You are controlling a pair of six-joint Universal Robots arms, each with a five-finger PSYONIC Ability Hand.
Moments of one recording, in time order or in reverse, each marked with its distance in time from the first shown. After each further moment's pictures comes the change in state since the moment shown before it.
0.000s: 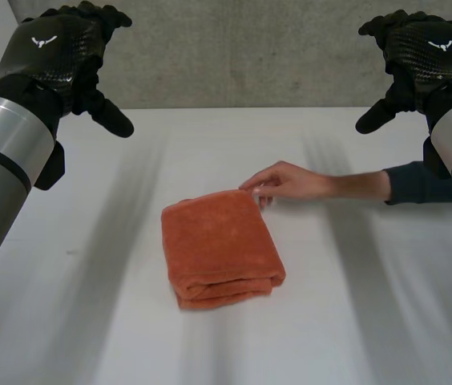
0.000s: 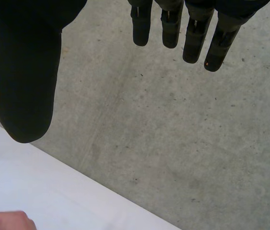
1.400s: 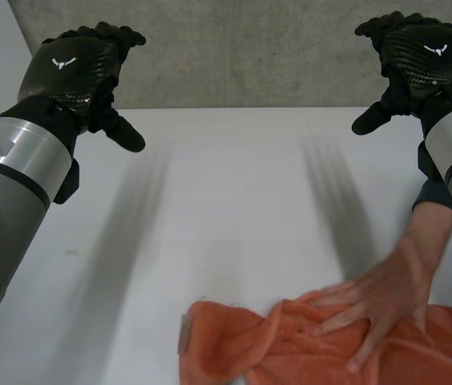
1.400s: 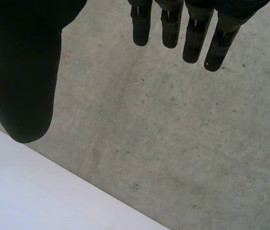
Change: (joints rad) left arm -0.025 -0.014 -0.059 0.058 0.000 0.005; right arm 0.007 -0.006 0.047 -0.068 -0.003 0.001; left_hand 0.000 -0.005 0.000 -0.008 0.000; right_hand 0.000 0.000 0.000 0.000 0.000
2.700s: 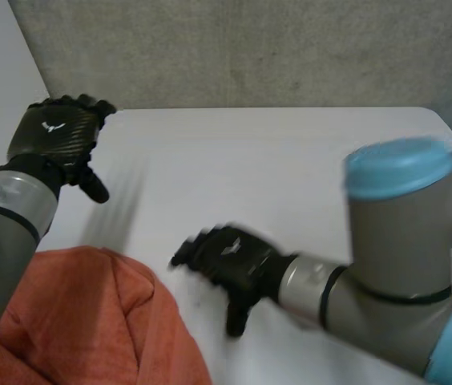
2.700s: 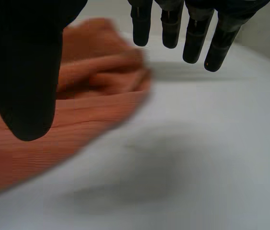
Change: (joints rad) left arm 0.127 0.001 -0.195 0.022 -0.003 0.173; right arm 0.349 0.349 -0.070 0.446 -0.432 -0.232; left_hand 0.000 0.000 0.000 0.000 0.000; right_hand 0.000 0.000 0.000 0.000 0.000
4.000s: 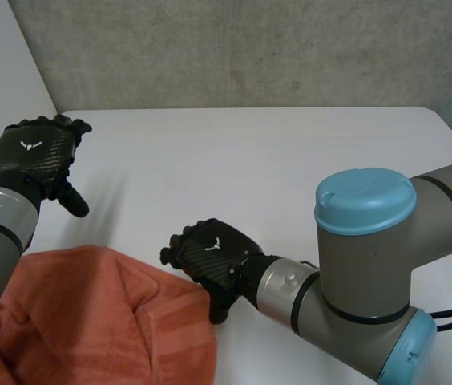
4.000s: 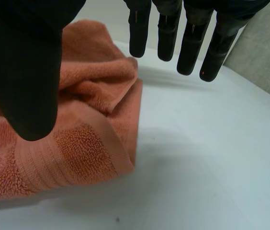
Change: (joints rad) left arm 0.083 0.018 -0.081 0.016 0.004 -0.005; right arm 0.037 0.058 0.013 -0.214 0.052 -0.014; left_hand 0.000 0.000 0.000 -0.001 0.000; right_hand 0.166 0.188 0.182 0.152 0.148
